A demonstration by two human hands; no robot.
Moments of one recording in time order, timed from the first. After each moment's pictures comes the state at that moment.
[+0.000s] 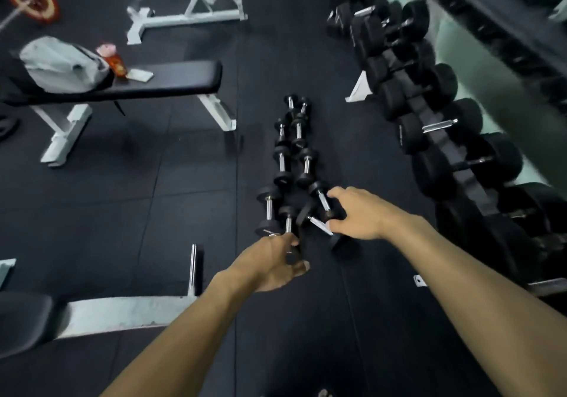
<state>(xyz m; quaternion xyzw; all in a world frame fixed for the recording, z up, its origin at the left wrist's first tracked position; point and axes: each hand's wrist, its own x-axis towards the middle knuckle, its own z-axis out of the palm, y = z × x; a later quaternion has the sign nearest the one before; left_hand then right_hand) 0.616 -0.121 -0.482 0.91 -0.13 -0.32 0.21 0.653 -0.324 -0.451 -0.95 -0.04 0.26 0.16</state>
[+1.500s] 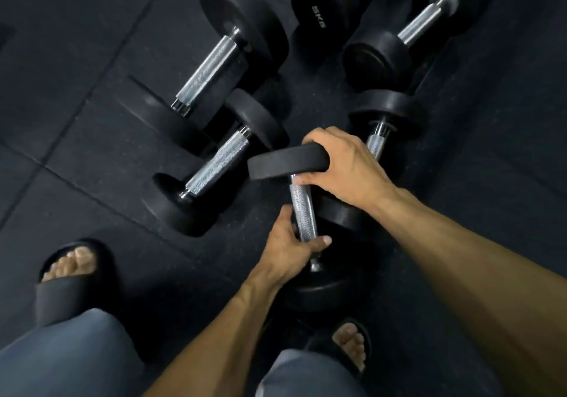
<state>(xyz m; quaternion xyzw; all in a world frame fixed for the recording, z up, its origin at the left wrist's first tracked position) 0.889 -0.357 -1.196 0.58 0.42 -0.21 0.66 1.052 -0.405 -1.160 -0.86 -0.34 0.32 0.21</state>
